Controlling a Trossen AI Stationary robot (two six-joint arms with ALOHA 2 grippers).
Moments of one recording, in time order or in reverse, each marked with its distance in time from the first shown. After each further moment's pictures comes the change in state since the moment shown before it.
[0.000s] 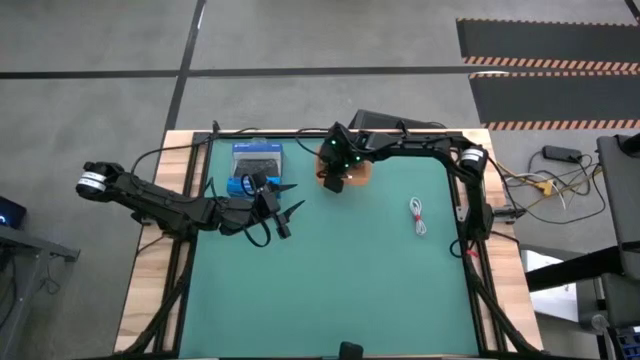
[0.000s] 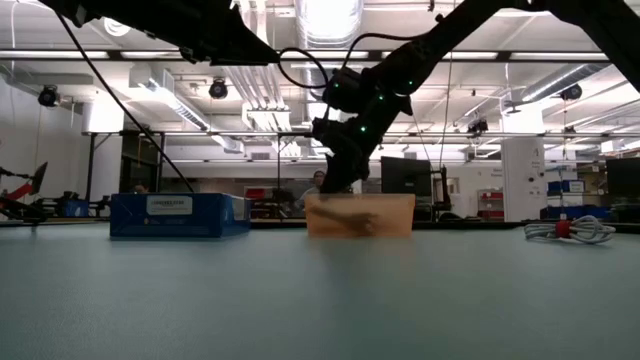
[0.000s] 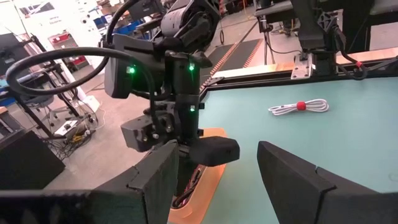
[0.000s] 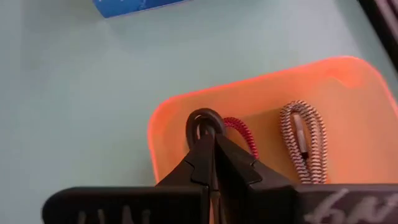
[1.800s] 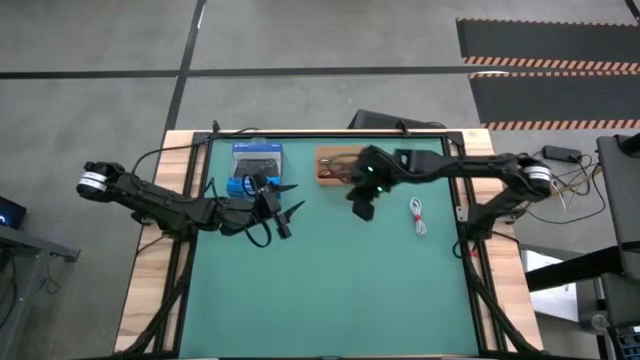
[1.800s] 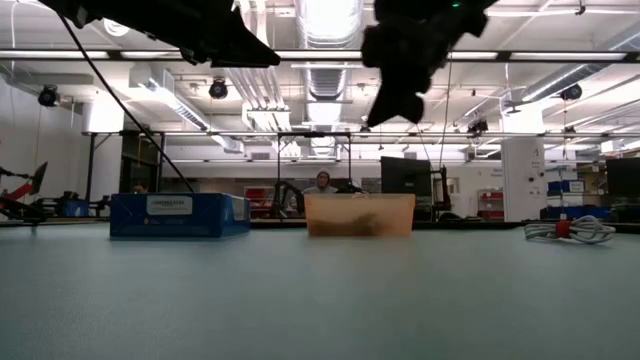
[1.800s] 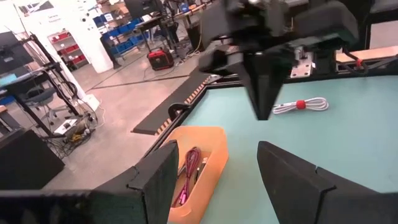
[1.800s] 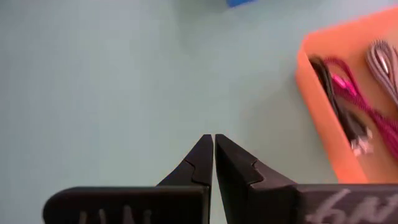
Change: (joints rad) left arm 0.000 0.009 0.000 0.000 0.000 -0.006; right arm 0.228 -0.498 -0.284 -0.159 0.004 0.288
